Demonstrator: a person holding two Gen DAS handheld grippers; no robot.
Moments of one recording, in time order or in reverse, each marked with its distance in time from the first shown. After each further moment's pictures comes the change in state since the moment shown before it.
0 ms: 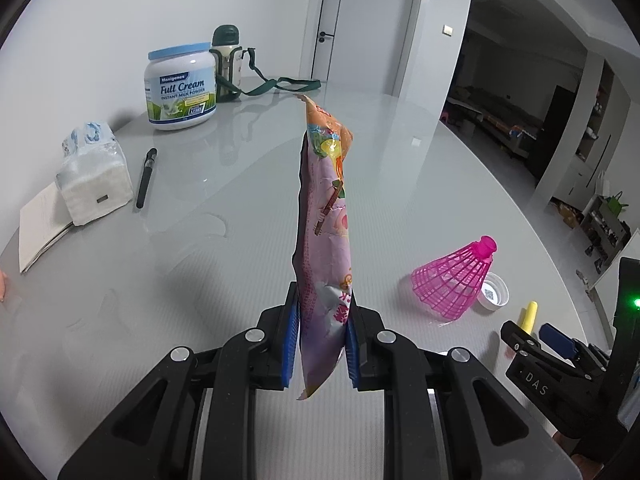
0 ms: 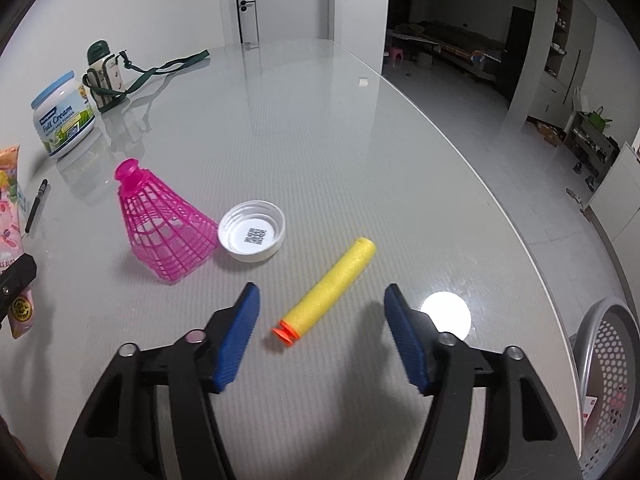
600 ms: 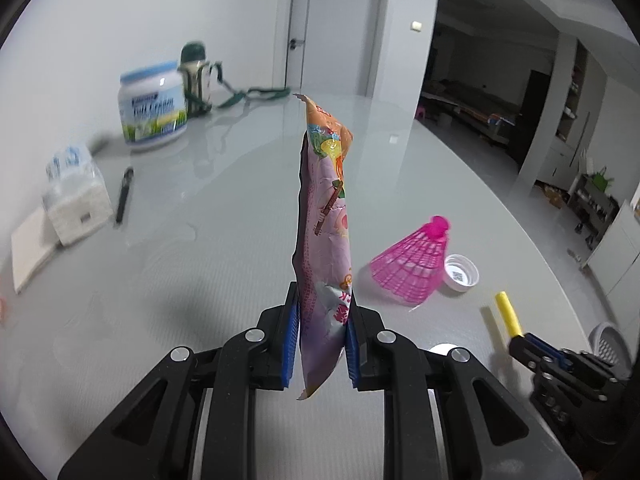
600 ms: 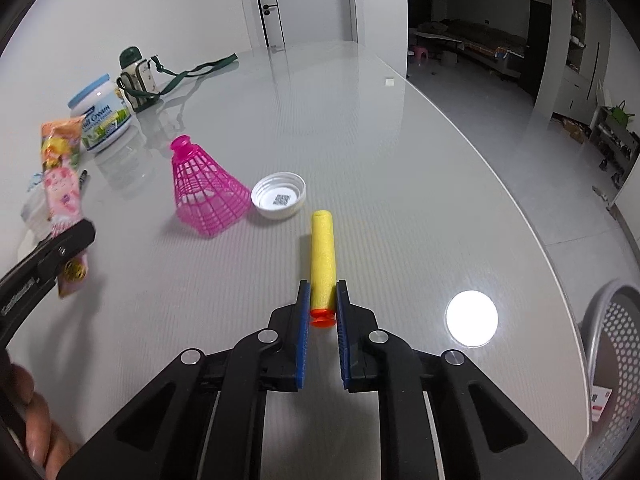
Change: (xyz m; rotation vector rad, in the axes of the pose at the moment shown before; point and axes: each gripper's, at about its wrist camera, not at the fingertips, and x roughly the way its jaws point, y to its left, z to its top) left arm -0.015 -0.028 -0.012 0.109 -0.044 -0.035; right arm -0.040 -0.026 -0.034 0.018 -0.008 0.132
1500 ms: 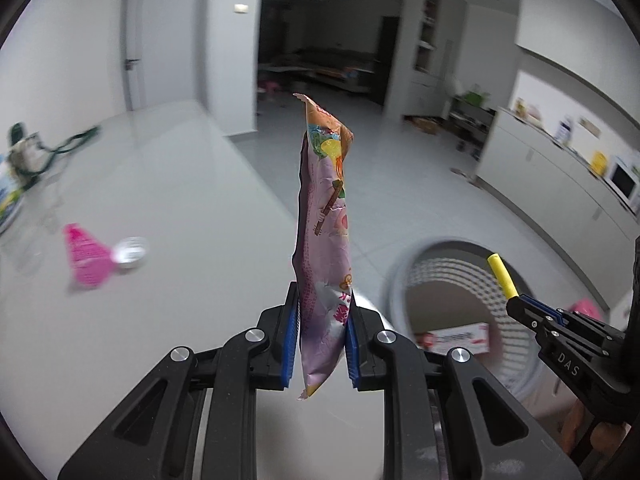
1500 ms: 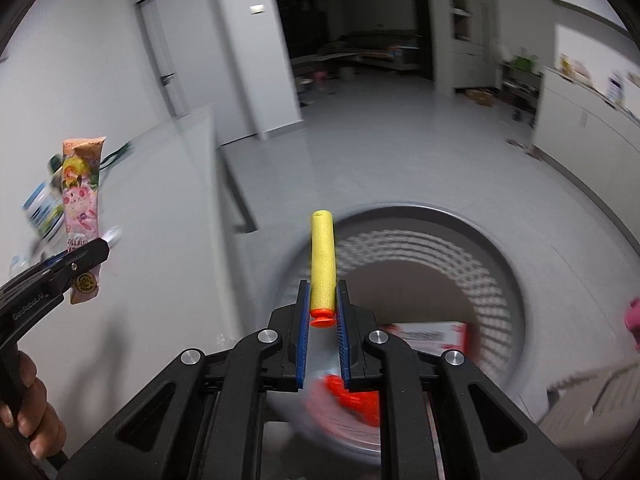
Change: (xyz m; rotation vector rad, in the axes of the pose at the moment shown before) left arm -0.072 -0.261 -0.055 0.347 0.088 -0.429; right arm -0.161 -0.251 -0.115 0.318 -0.147 -0.207
